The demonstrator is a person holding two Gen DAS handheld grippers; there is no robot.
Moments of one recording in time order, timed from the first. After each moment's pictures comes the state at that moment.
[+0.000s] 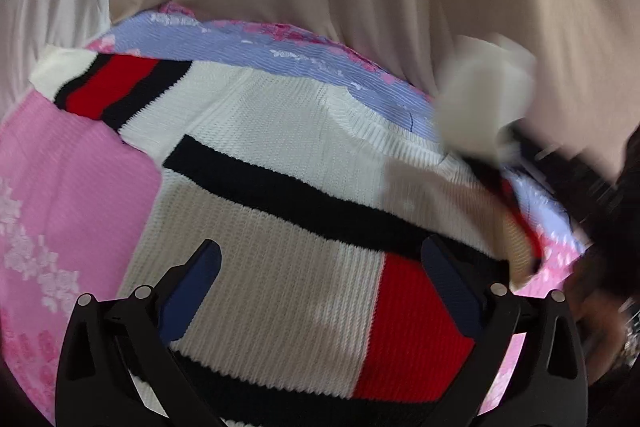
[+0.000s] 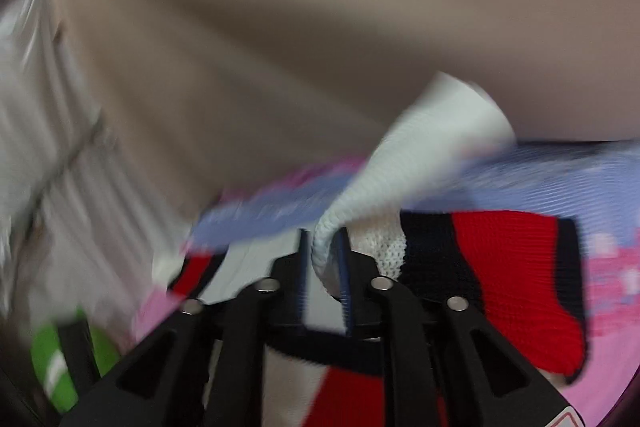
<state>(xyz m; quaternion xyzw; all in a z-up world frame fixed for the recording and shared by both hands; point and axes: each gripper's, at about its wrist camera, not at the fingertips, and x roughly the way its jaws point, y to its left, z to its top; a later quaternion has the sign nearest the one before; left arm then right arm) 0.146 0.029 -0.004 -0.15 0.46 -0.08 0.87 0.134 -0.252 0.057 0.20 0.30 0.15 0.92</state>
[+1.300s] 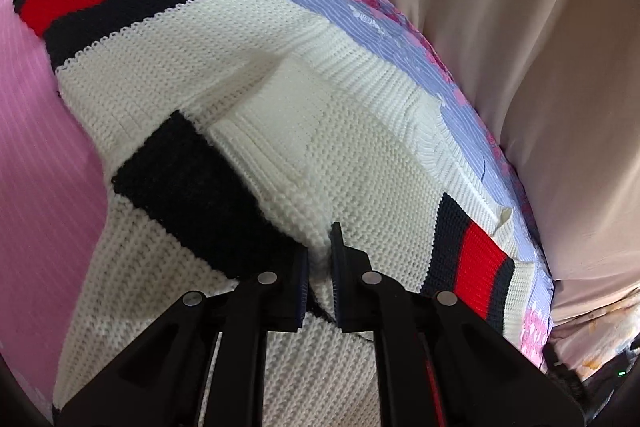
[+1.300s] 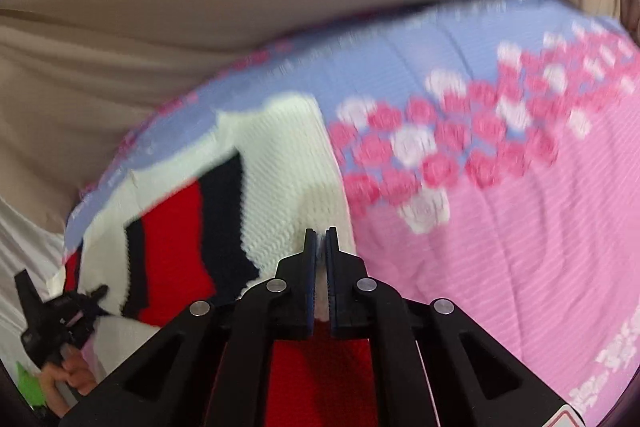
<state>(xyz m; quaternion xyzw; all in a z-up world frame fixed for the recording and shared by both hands) 0.263 0.078 -0.096 -0.28 0.51 -0.05 0.81 0.074 -0.342 -0.013 0.26 0.38 -0.11 0.88</state>
